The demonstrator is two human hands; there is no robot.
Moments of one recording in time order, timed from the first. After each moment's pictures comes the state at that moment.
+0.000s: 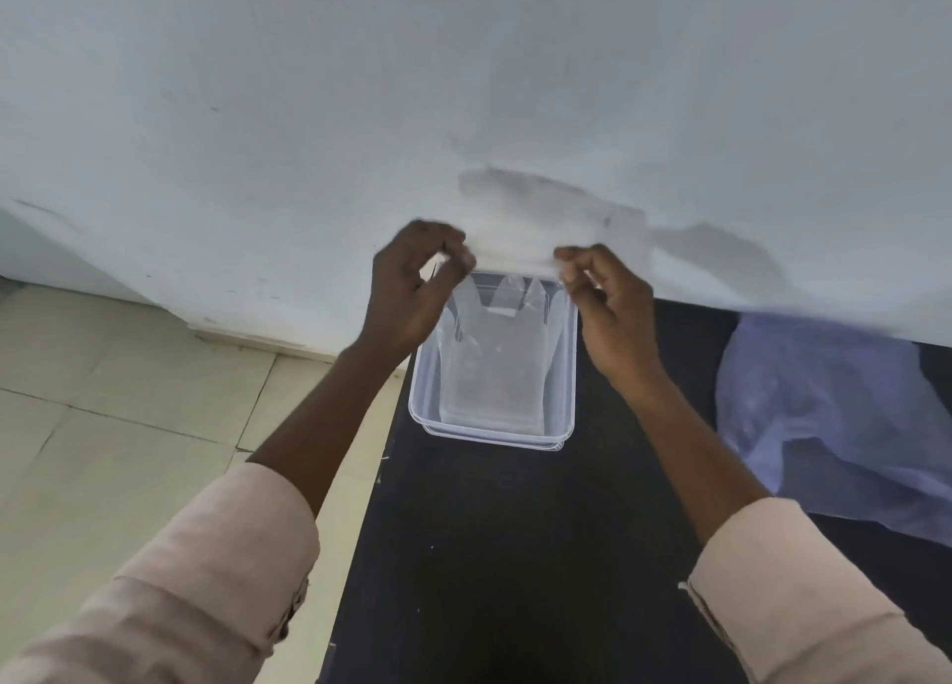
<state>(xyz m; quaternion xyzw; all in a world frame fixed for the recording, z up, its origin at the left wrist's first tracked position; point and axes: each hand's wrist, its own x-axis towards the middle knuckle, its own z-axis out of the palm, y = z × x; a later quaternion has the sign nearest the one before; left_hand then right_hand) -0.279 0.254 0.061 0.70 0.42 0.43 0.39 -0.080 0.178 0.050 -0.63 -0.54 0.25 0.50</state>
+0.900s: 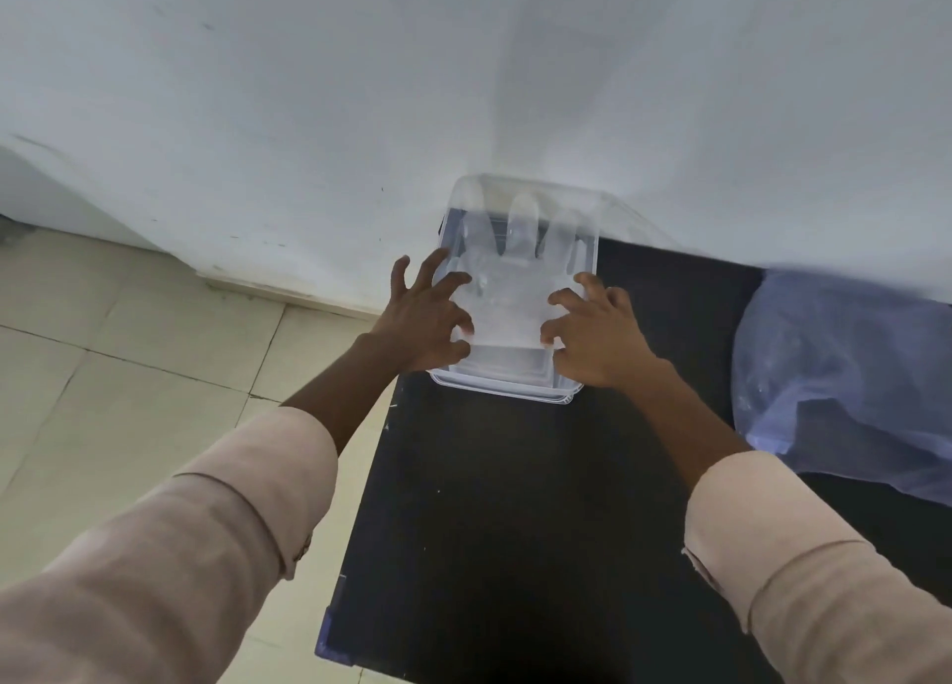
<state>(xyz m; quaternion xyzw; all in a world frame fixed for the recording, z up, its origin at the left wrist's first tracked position) -0.311 0.235 -0.035 0.91 0.40 -0.07 0.09 -0.077 0.155 -0.022 -0.64 -0.75 0.16 -0.09</state>
